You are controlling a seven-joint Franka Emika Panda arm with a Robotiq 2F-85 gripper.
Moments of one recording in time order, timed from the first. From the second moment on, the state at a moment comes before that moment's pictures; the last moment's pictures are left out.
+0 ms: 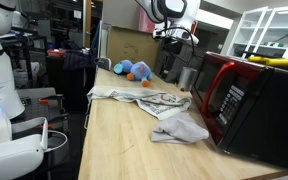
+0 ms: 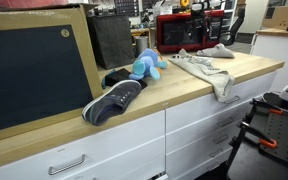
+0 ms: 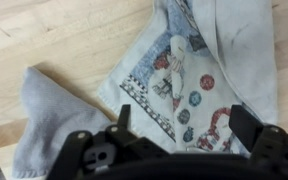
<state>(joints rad) -0.21 0.42 -0.24 -1.59 0.01 1.87 0.24</state>
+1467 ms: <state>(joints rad) -0.19 0.07 -0.21 -2.22 -0.13 2.25 -0.01</state>
